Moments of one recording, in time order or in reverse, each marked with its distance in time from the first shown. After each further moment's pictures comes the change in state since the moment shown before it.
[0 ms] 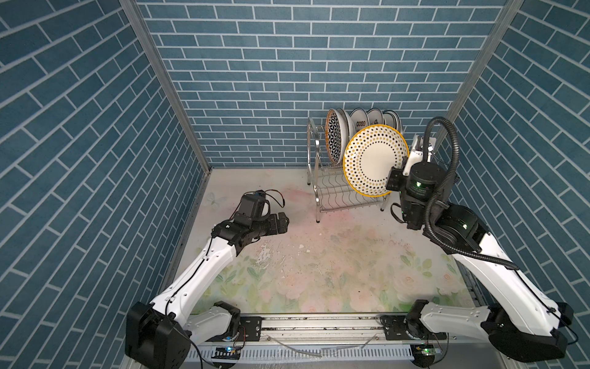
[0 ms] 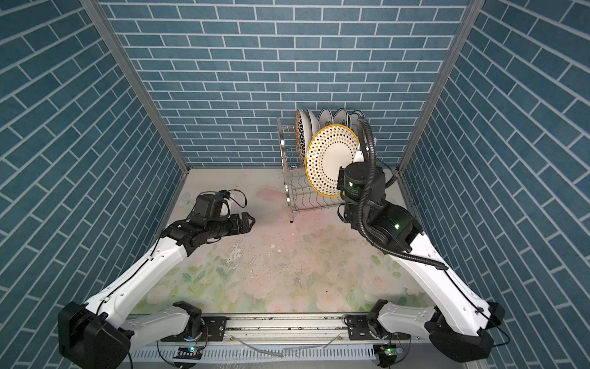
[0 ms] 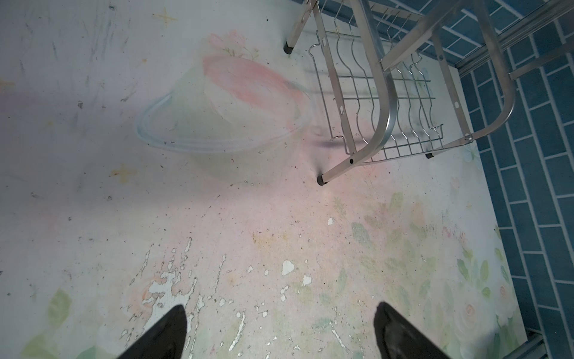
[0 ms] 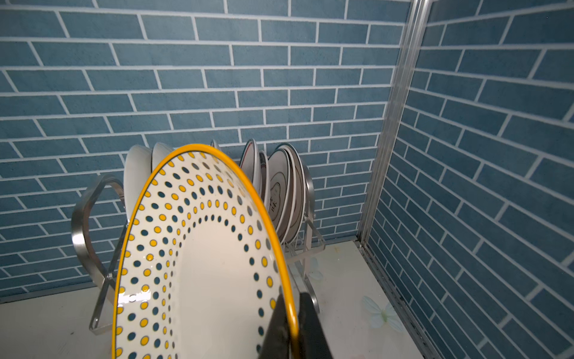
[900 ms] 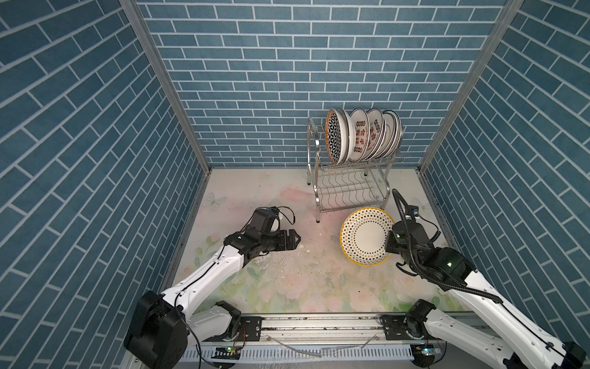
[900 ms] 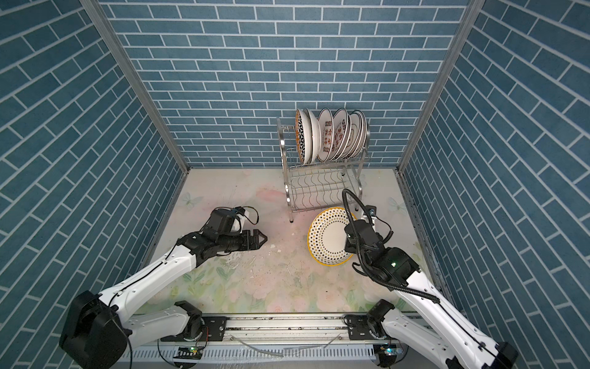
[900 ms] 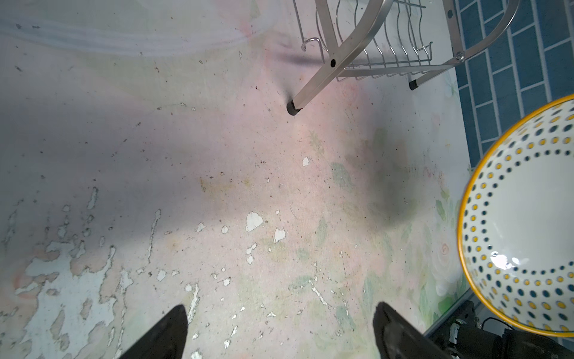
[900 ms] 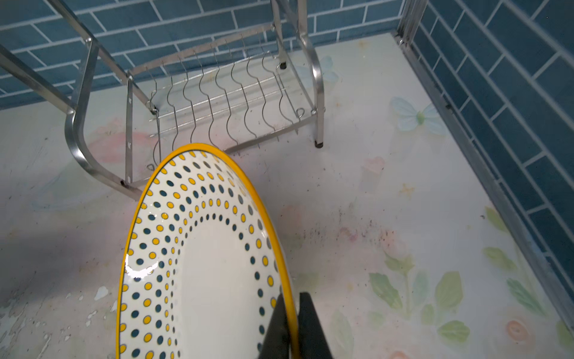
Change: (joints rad) left arm -0.101 0.016 -0.200 0.151 0.140 -0.064; right arm -0.109 -0.321 -0.696 -0.237 -0.444 0.459
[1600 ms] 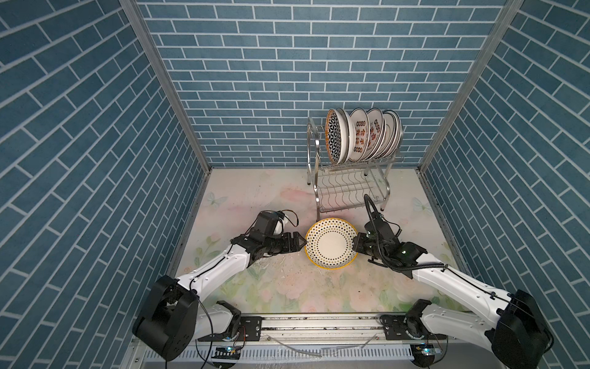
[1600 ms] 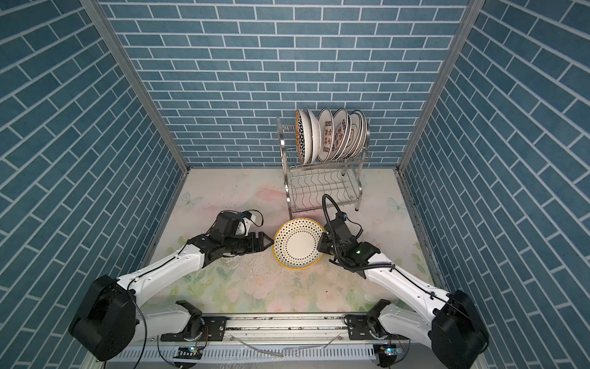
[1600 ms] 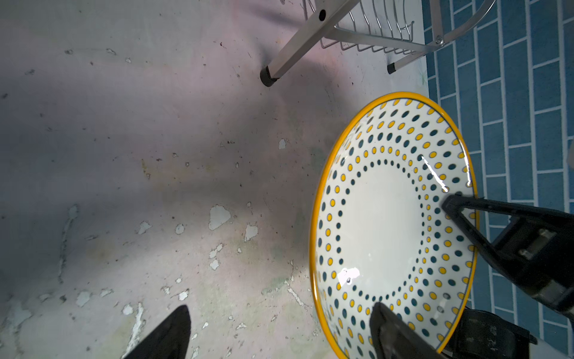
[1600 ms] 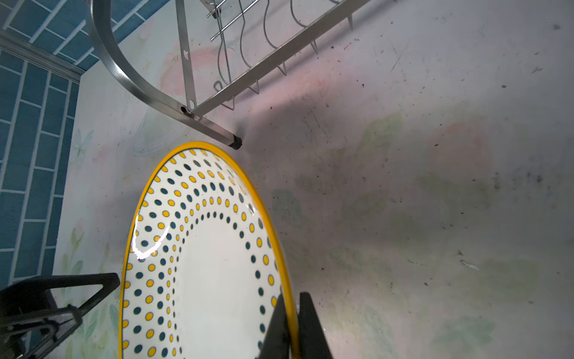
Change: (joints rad) left arm 0.000 0.103 -0.077 0.203 0.145 -0.076; right arm 0.000 0.295 -0.201 0.506 -0.417 0.205
